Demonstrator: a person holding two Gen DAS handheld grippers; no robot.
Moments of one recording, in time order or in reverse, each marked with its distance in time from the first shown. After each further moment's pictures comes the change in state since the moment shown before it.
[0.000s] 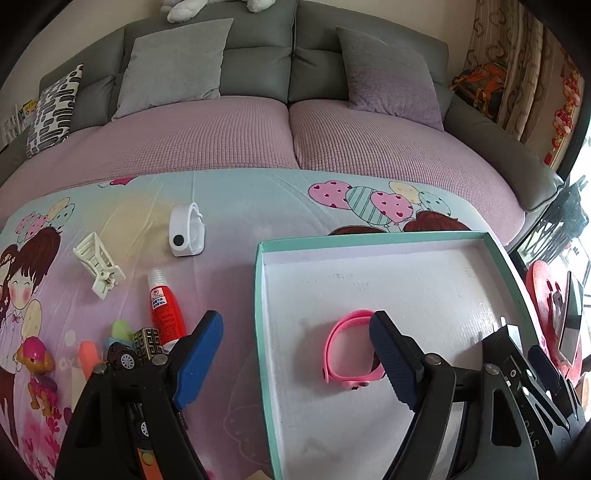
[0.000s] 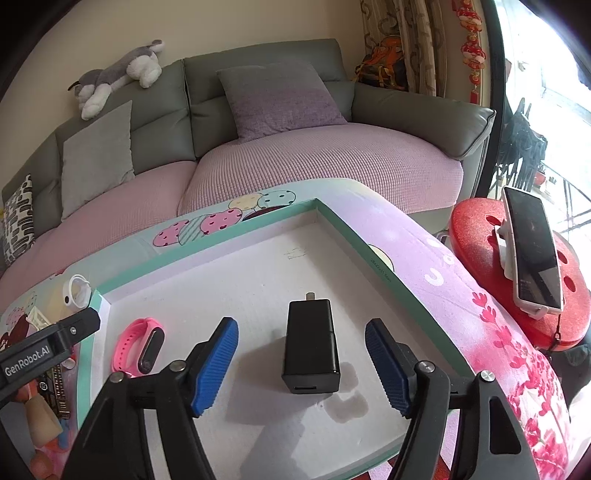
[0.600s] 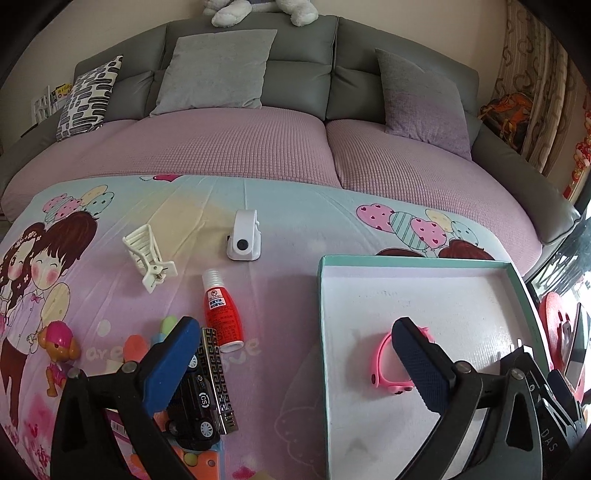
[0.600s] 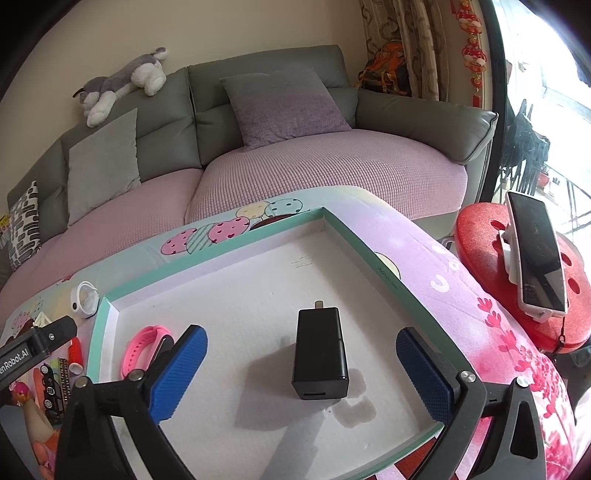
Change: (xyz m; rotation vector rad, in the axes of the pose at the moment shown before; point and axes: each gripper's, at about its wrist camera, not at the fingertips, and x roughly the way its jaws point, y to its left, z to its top) left arm -0.013 0.037 -0.005 -0.095 -0.054 0.063; right arm -0.004 0.002 0.002 0.007 -0.028 0.022
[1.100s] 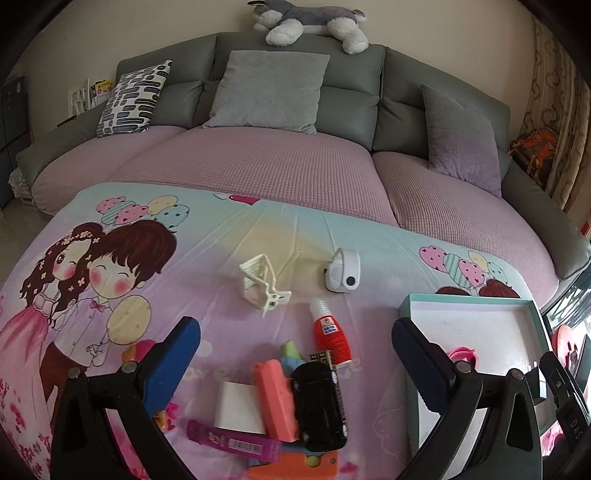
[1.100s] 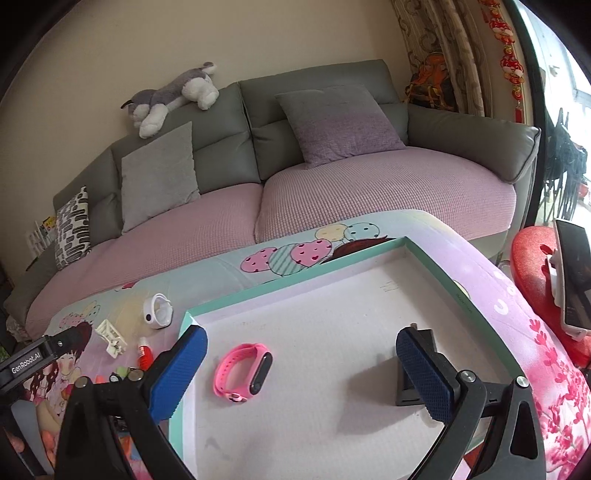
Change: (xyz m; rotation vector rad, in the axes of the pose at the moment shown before) left arm -0.045 0.094 0.015 -0.096 -0.084 0.093; right arm -0.030 0.053 0.013 -0.029 -0.057 0.233
